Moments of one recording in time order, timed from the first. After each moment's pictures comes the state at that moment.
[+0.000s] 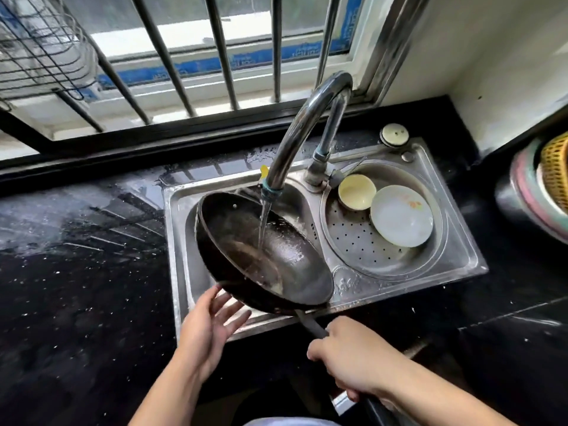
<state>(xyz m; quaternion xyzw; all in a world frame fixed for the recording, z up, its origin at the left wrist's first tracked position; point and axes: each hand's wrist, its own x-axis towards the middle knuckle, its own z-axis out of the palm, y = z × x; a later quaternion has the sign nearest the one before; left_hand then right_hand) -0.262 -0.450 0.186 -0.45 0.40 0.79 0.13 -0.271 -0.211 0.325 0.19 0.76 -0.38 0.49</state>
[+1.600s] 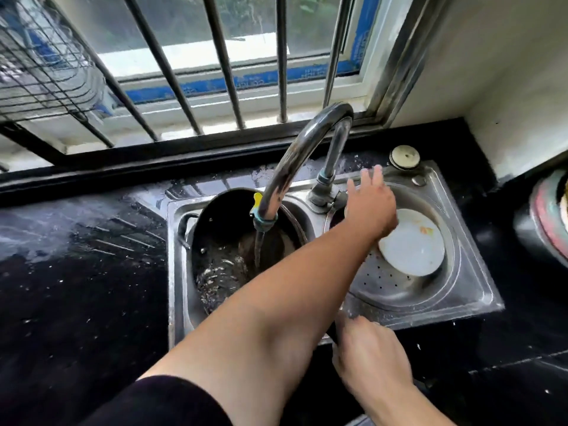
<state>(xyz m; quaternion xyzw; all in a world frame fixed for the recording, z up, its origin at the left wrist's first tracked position) -0.522 -0.178 0.222 0.16 0.96 0.08 0.20 -0.296 -0.175 0.277 -0.06 0.97 -0.06 0.25</state>
